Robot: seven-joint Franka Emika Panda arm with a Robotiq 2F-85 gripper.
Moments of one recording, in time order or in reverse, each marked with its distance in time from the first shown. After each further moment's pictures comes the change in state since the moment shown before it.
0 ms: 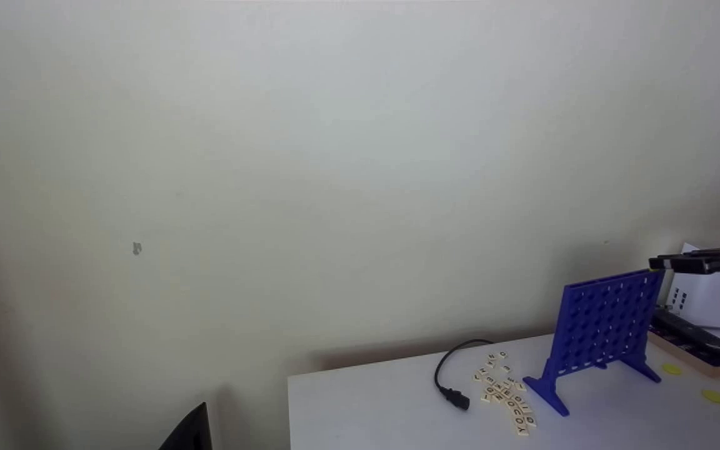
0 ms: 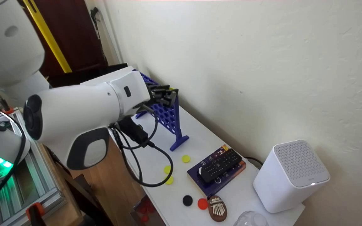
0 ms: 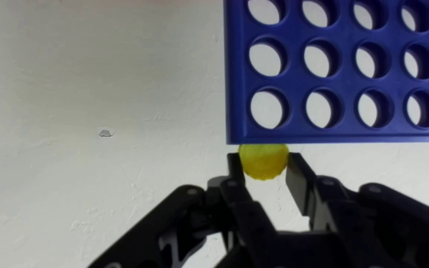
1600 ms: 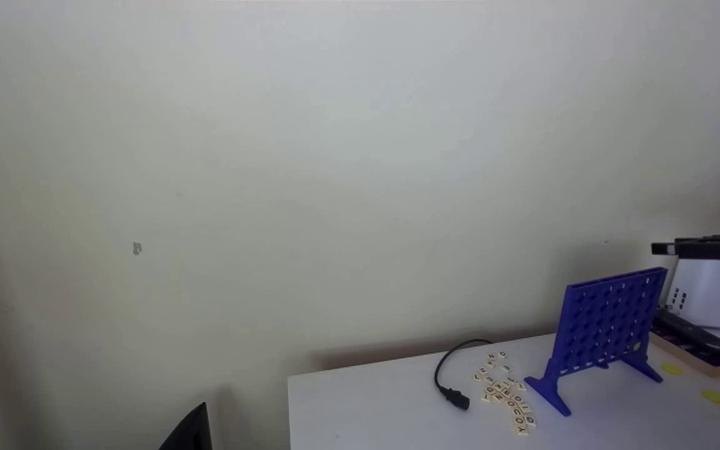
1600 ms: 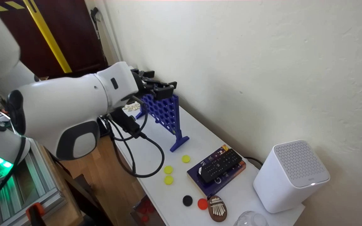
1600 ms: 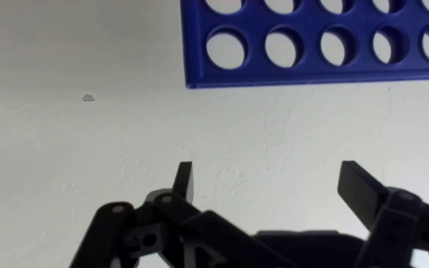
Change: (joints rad) arm -0.196 -0.015 0.197 -0.097 0.009 0.000 -0.054
